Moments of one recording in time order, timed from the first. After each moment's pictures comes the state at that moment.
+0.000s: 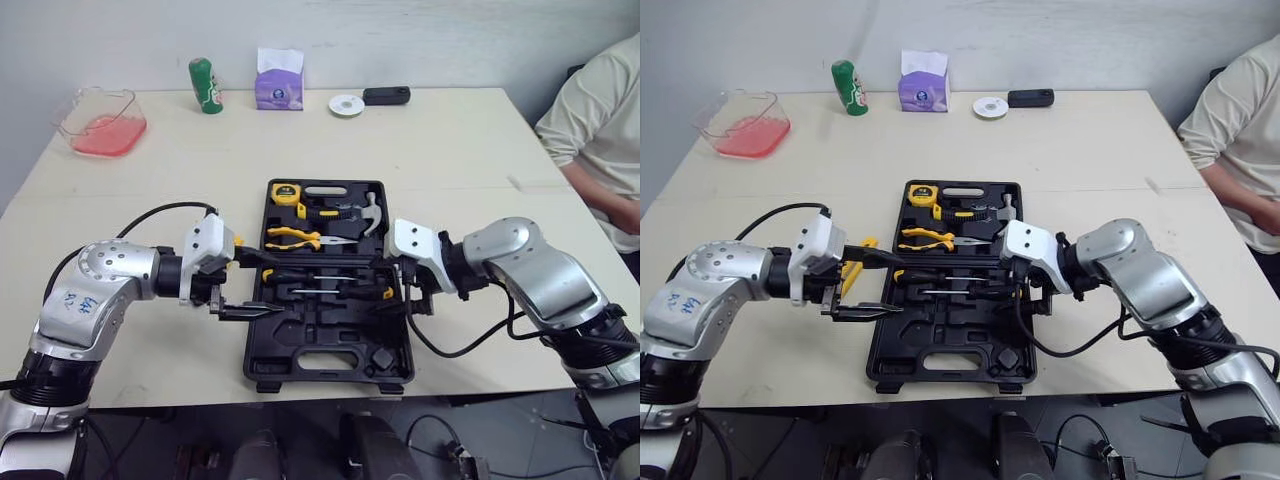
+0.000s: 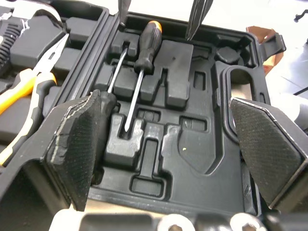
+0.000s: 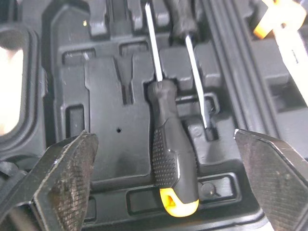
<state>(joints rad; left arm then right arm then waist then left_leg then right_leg) -0.45 0.82 -0.02 -0.21 -0.49 0.53 -1.16 -0.72 -0.77 0.34 -0.19 0.26 0.74 1.18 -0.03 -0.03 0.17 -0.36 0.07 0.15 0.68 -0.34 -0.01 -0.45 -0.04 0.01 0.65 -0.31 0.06</state>
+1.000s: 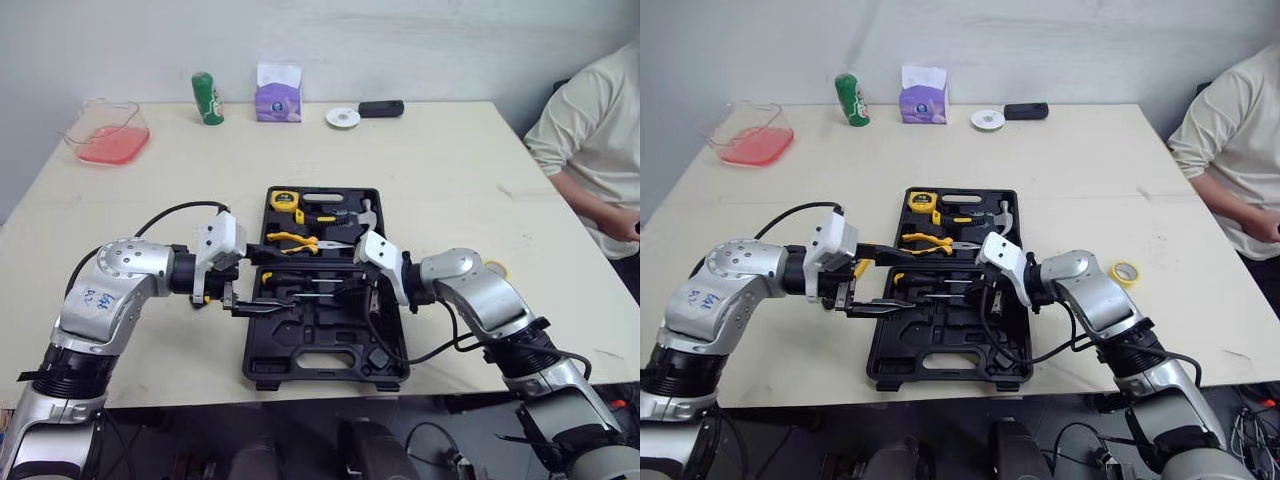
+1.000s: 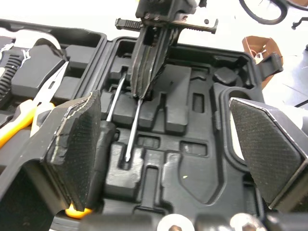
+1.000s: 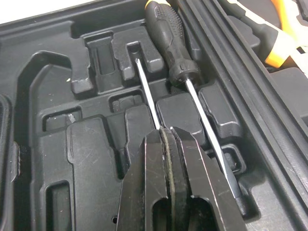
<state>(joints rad) -0.47 0.77 -0.05 -0.18 -0.46 0.52 -1.14 -0.62 -0.51 0.37 0.03 0.21 0.62 1.03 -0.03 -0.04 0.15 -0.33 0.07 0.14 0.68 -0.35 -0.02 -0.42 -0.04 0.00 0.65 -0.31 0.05</state>
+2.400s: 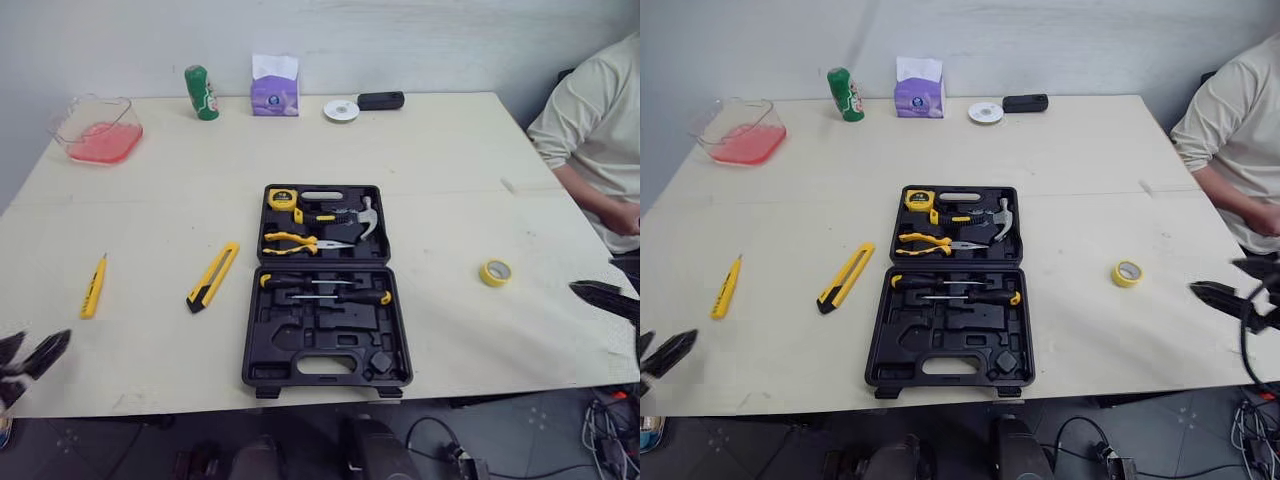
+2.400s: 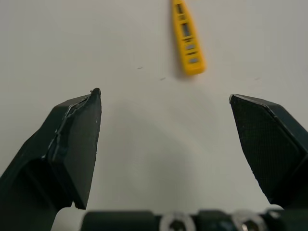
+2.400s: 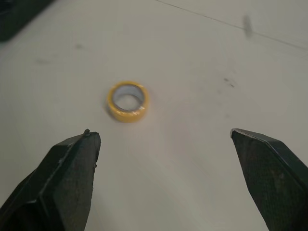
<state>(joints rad) 0.29 0.69 0.89 -0.10 -0.62 0.70 -0.60 0.02 -1.05 -0.65 -0.09 0.50 0.69 1.07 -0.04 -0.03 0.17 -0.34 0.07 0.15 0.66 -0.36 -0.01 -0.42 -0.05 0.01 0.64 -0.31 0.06</state>
